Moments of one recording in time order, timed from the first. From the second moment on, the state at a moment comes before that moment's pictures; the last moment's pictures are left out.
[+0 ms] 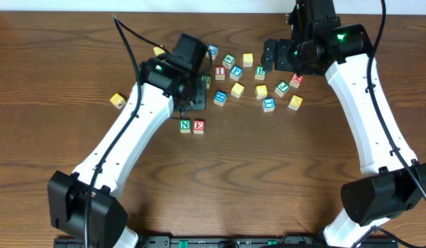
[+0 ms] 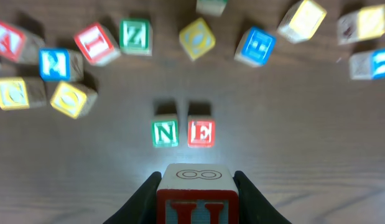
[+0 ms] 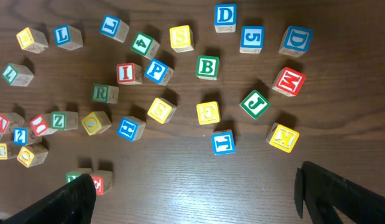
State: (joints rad) left arm -0.45 1.71 1.55 -1.09 -0.03 -0.41; right arm 0.25 1.84 1.91 -1.14 -0.08 0.31
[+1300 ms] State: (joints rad) left arm -0.63 1.86 1.27 -0.70 -0.03 -0.50; right arm 0.03 1.84 1.91 -1.20 -0.11 0.30
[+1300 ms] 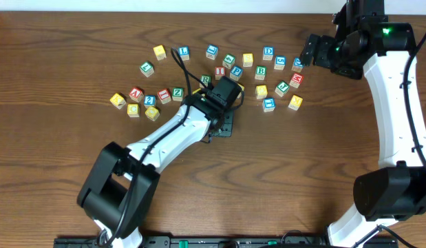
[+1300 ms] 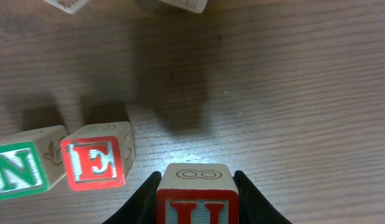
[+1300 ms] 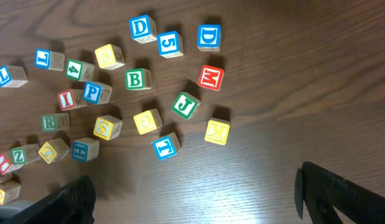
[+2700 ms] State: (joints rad) left arm -0.63 1.98 1.27 -0.61 -0.11 -0.59; right arm 0.03 1.84 1.91 -1.23 -0.11 0.30
